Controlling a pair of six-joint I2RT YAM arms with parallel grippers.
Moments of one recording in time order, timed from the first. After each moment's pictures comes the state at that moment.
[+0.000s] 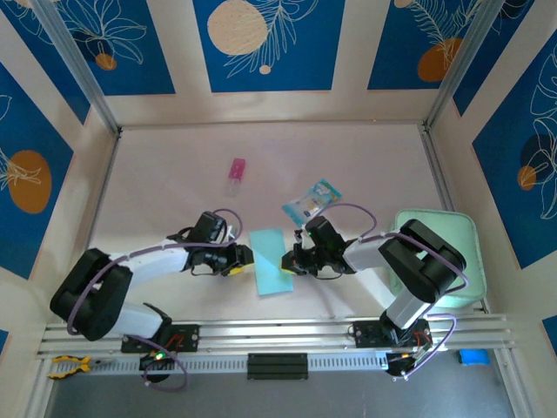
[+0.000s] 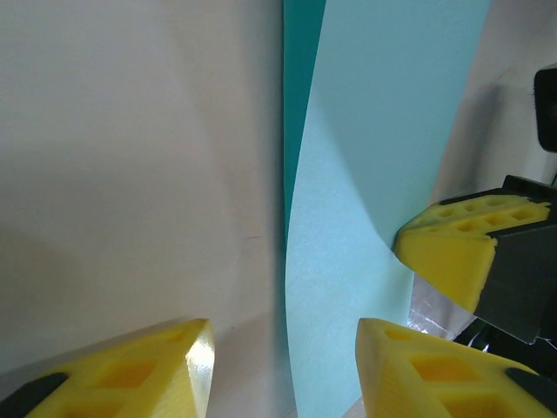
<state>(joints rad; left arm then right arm) -0.57 1.40 0.54 -0.19 0.53 -0.86 0.71 1.63 0.50 0.27 -0.59 1.02</state>
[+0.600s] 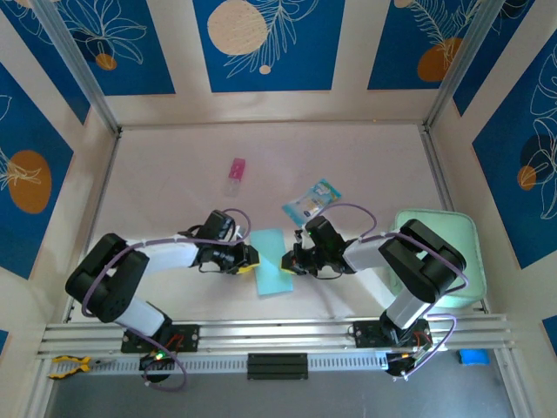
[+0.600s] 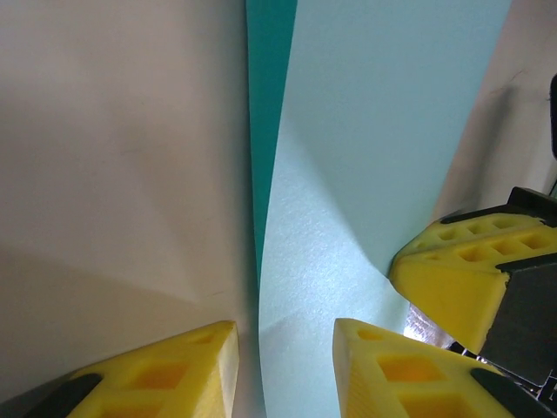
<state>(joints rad) -0.60 1.51 0.58 -0.11 0.56 -0.89 0.71 1.63 0.50 0.27 -0.59 1.02</state>
